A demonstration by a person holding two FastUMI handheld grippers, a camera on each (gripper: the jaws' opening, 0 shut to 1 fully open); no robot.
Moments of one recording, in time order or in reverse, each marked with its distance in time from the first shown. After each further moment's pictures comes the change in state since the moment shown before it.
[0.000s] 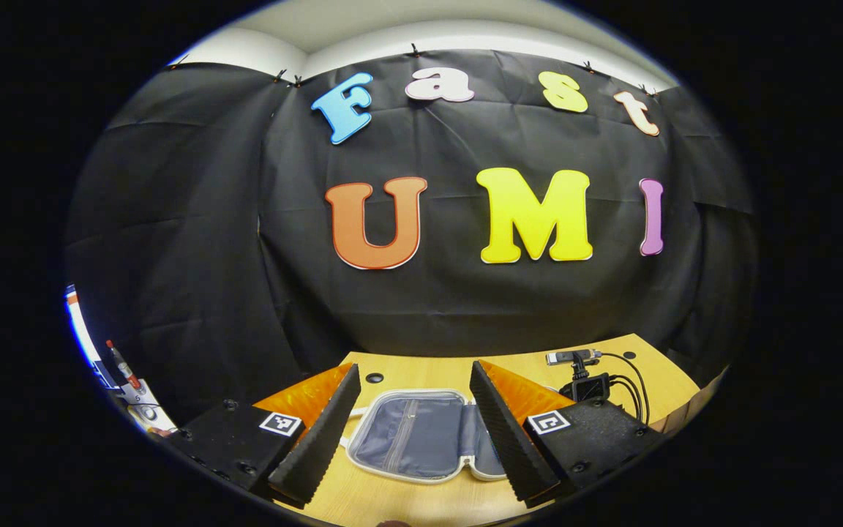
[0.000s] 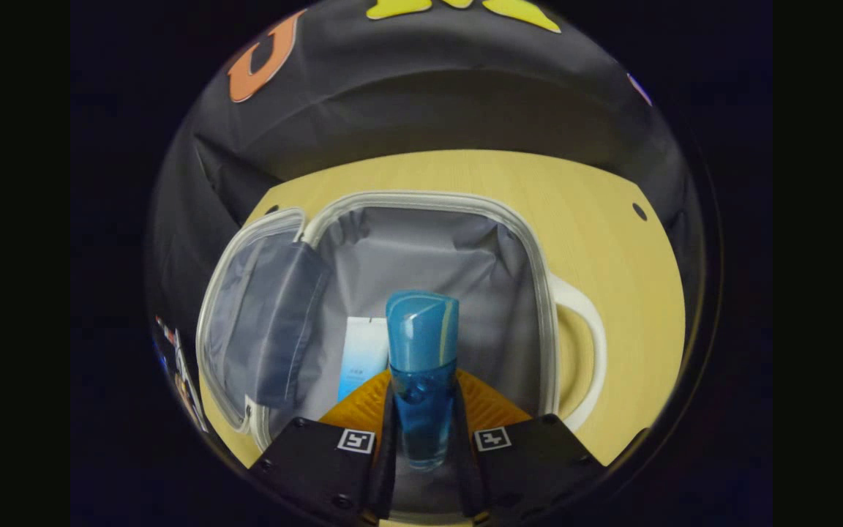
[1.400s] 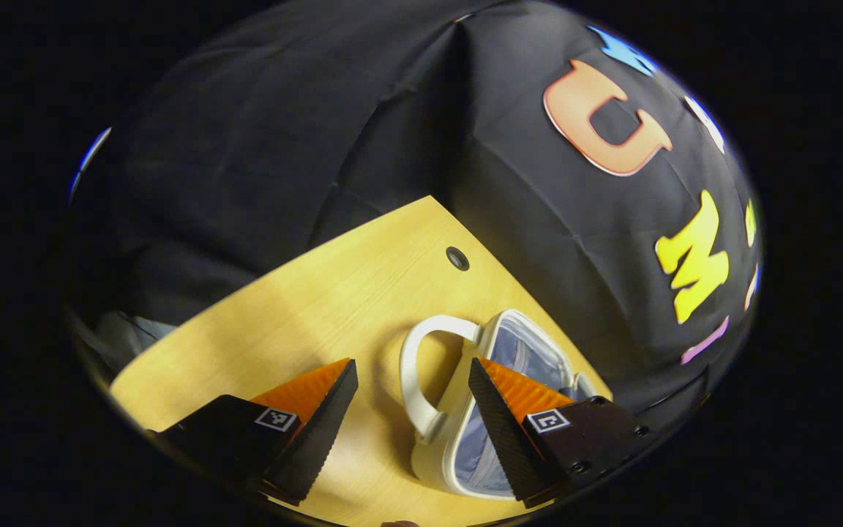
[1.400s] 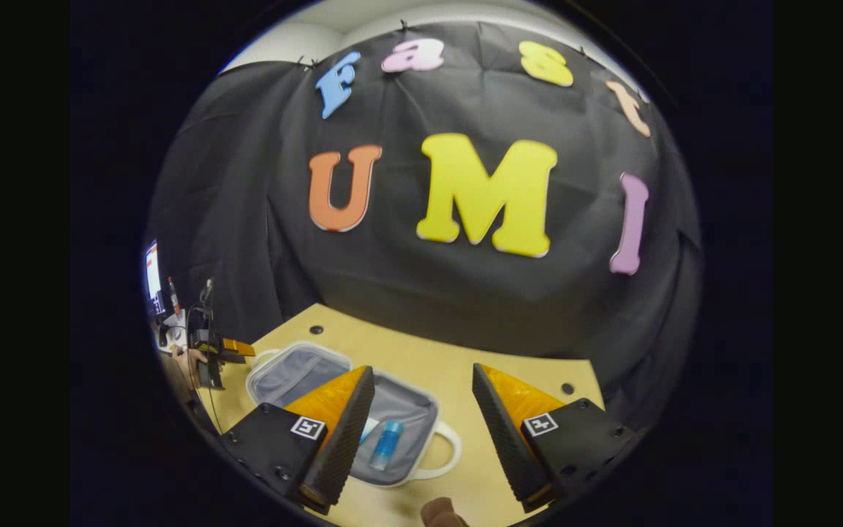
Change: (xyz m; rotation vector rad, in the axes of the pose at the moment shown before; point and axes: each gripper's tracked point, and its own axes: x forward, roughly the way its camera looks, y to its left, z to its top) left arm 0.182 0.155 -0.259 -0.836 0.479 -0.065; right arm -0.340 -0.039 0.125 -0.332 -0.746 0.040
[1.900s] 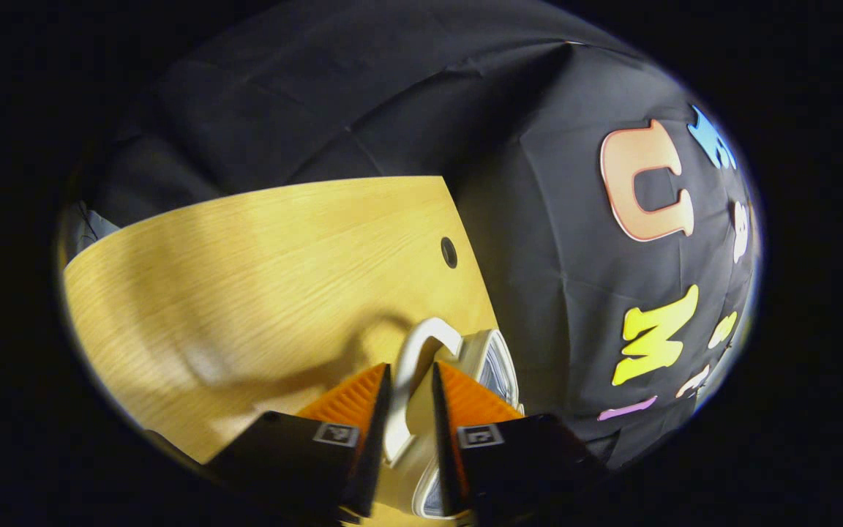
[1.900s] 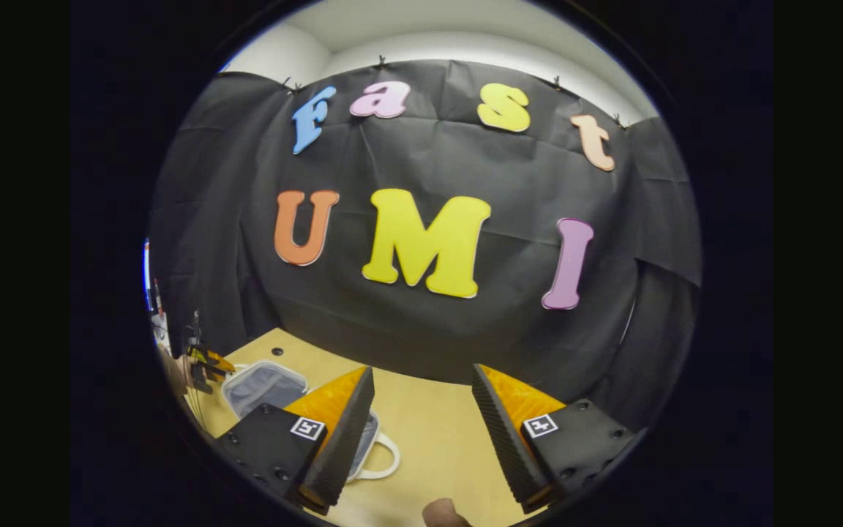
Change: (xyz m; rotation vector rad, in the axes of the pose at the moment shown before) left arm 0.038 0.006 -0.004 -0.313 0.054 -0.110; right arm -0.066 -0.069 0.024 0.008 -0.090 -0.203
